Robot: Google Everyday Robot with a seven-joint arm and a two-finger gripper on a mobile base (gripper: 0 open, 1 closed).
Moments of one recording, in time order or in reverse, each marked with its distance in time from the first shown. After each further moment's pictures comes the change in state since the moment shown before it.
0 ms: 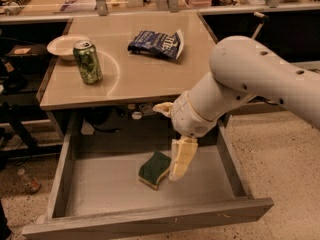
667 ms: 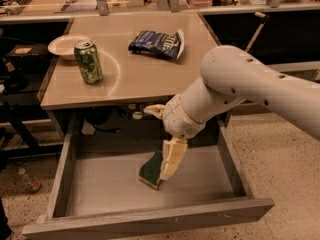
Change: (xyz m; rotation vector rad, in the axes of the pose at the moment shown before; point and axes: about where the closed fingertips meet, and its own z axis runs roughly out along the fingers) arm -0.009 -0.014 0.029 -0.003 -0.072 -0.037
